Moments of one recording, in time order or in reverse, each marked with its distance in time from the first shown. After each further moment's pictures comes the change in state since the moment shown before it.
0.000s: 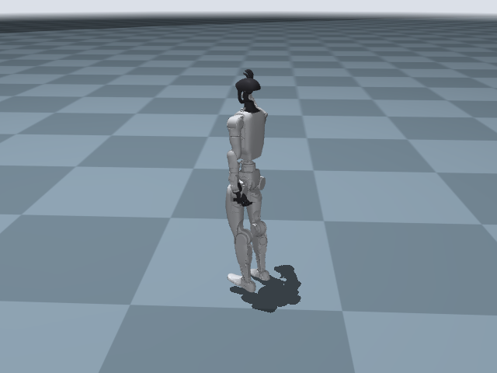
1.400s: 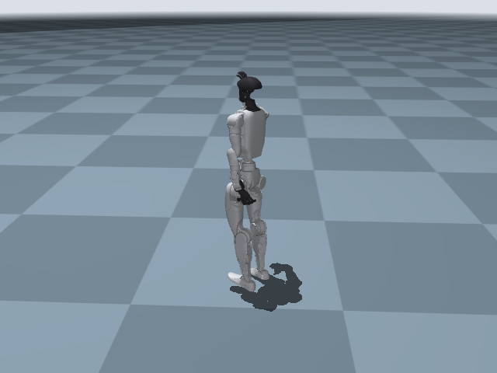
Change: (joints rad) left arm 0.005 -0.019 -0.001 0.085 -0.015 0.016 -0.003; right arm -0.078 0.086 0.156 0.180 -0.084 -0.111 0.013; waist 0.002 0.030 0.003; left_leg 0.017 0.001 0.025 -0.006 -0.020 0.004; right_leg -0.007 0.002 0.034 0.001 0.008 -0.007
